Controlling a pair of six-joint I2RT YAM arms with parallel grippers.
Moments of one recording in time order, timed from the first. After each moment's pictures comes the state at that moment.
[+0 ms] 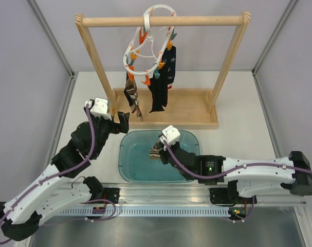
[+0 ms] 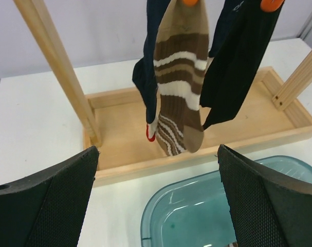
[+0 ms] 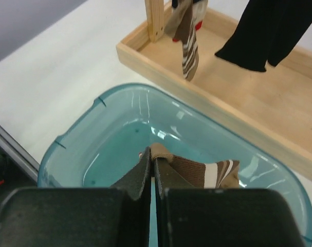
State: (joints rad) left arm -0.83 0.69 0.92 -0.31 -0.56 -0.09; right arm 1.43 1.15 0.88 -0.03 0.77 0.26
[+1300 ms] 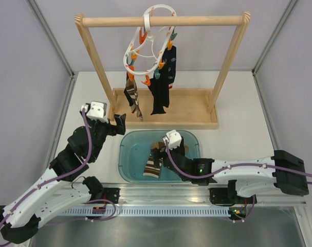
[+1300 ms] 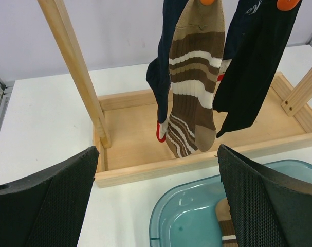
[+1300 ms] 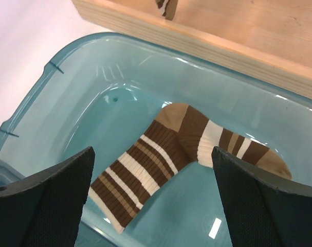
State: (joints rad) left arm -0.83 0.63 0.86 -0.29 -0.60 -0.06; right arm 1.39 1.27 0.69 0.06 0.78 0.53
